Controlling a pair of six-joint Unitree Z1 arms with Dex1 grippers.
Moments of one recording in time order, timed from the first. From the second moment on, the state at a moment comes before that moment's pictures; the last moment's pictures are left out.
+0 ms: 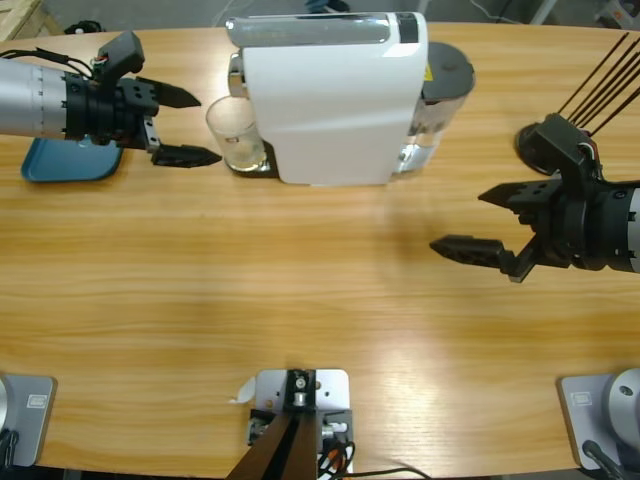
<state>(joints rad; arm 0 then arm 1) -0.40 1.69 -0.81 -0.09 -0.54 0.61 0.81 1.26 -0.66 0.29 0.04 0.15</state>
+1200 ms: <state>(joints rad) -0.40 1.84 -0.90 -0.15 -0.56 0.66 0.81 1.30 -0.66 0.30 0.06 0.14</state>
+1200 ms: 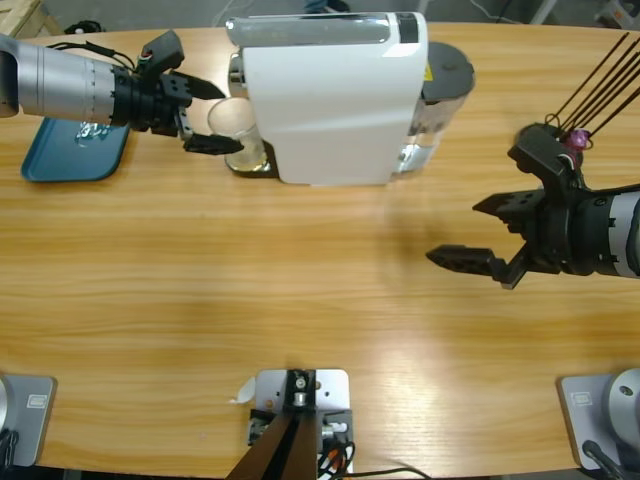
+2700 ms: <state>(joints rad) -0.41 1.91 -0.96 -0.16 -0.57 0.50 0.81 1.33 -0.67 0.30 0.09 0.14</state>
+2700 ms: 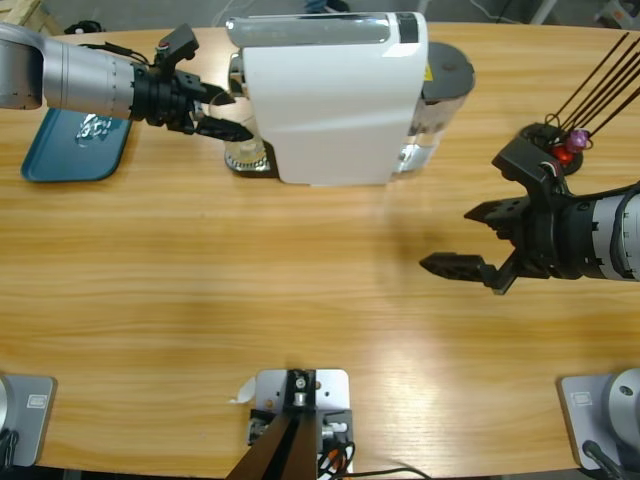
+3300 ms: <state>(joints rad) -0.38 1.79 -0.89 -0.13 -0.49 0.50 0.81 1.33 -0.67 0.30 0.09 0.14</state>
